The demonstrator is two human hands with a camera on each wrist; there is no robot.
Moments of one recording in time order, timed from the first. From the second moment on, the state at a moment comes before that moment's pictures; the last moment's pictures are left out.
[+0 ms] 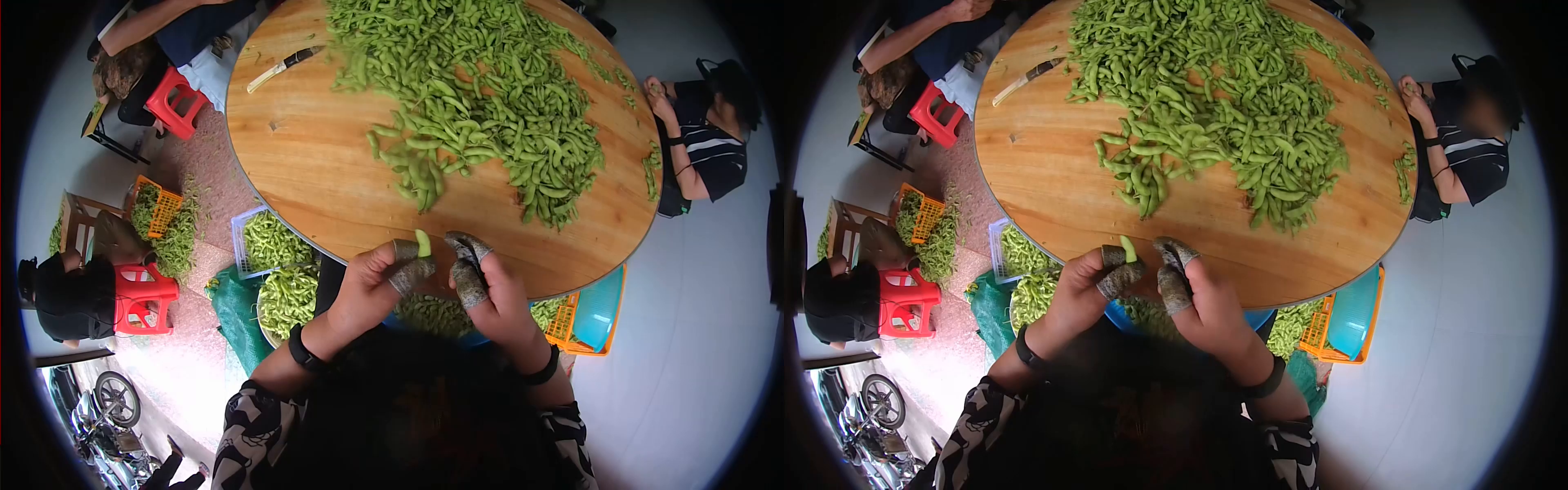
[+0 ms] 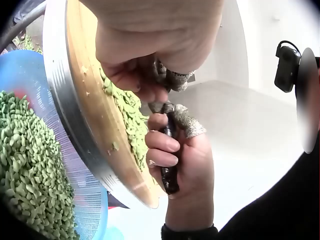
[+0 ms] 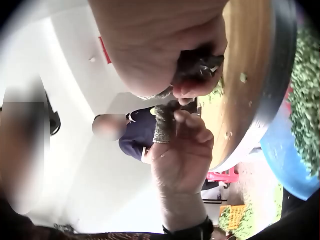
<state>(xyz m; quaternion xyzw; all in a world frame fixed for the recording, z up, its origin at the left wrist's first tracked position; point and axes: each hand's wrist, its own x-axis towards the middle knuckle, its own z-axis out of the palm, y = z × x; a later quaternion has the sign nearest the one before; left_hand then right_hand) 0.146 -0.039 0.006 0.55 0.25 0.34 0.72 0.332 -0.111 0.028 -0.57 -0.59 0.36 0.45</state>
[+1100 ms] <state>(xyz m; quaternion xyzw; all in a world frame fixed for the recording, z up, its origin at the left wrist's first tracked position) 0.140 -0.049 -0.008 0.76 0.23 0.34 0.51 0.352 -0.120 0.004 -0.27 -0.11 0.87 0.40</state>
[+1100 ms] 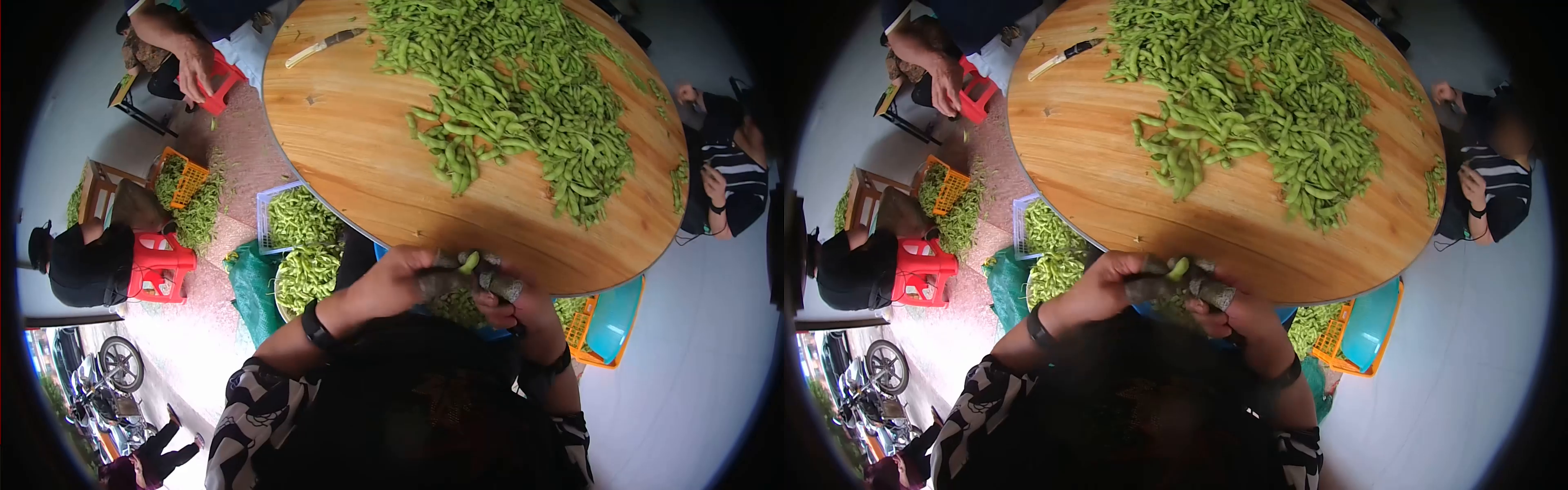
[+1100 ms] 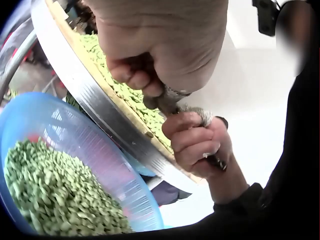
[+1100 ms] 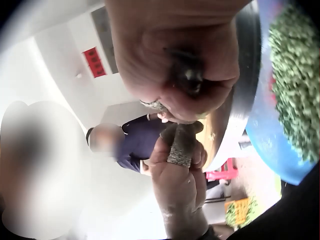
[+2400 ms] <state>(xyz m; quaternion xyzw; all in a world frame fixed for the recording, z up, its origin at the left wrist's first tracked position) 0.145 -0.049 0.017 0.46 0.20 0.10 0.86 0.359 -0.120 0.022 -0.51 -0.39 0.67 0.37</state>
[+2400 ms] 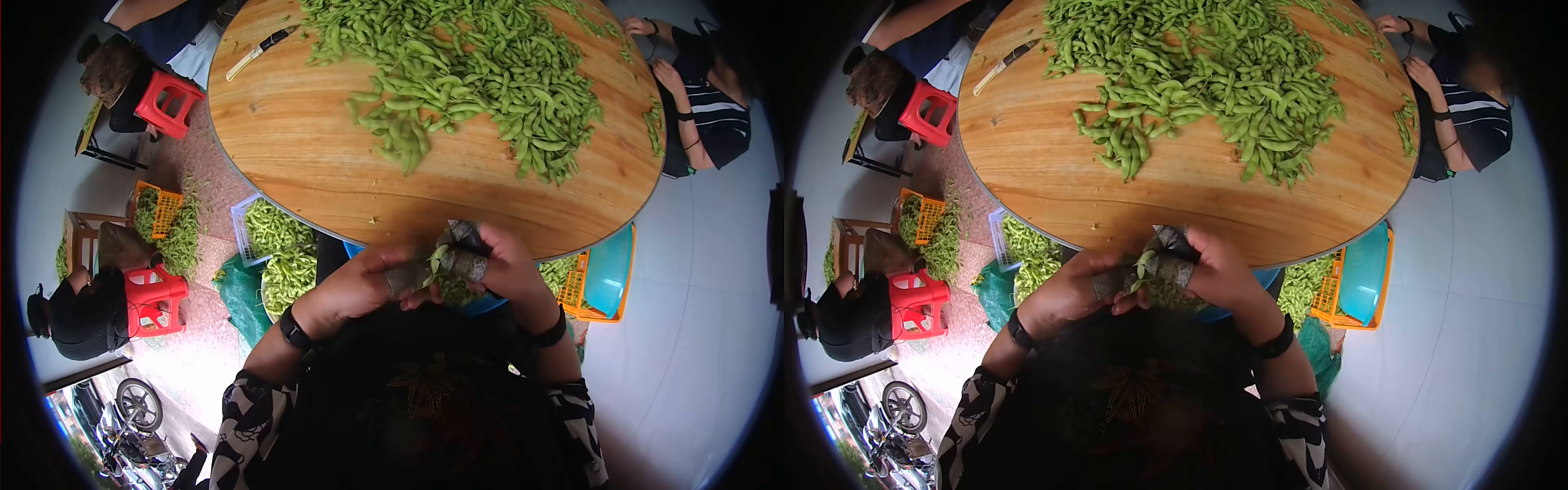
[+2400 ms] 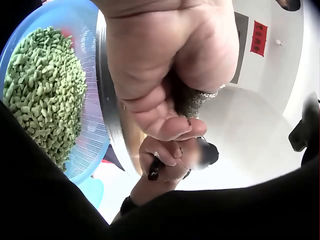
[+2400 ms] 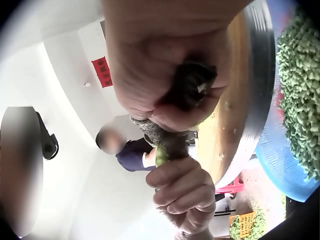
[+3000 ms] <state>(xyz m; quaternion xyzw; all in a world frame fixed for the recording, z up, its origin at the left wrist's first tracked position) 0.138 -0.070 0.012 0.81 0.27 0.11 0.52 0.328 -0.140 0.002 -0.58 -0.67 0.21 0.41</state>
